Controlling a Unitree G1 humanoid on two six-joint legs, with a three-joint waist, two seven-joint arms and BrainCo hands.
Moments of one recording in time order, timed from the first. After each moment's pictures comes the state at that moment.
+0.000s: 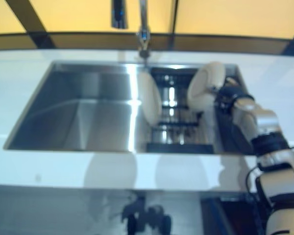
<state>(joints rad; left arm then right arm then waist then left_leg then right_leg) -0.01 0.33 -0.26 1.20 -0.31 0.01 -0.08 -0.99 -0.82 0.33 0.57 0.87 0.44 -0.23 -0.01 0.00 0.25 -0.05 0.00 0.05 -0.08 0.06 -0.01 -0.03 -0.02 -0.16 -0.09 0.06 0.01</state>
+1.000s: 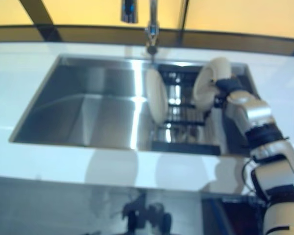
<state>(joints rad) -0.01 0.32 -0.26 1.20 -0.35 -0.01 -0.06 -1.10 -0.80 0.42 0.62 0.72 0.47 -0.28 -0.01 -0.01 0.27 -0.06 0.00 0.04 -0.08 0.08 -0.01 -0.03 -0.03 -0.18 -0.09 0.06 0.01</state>
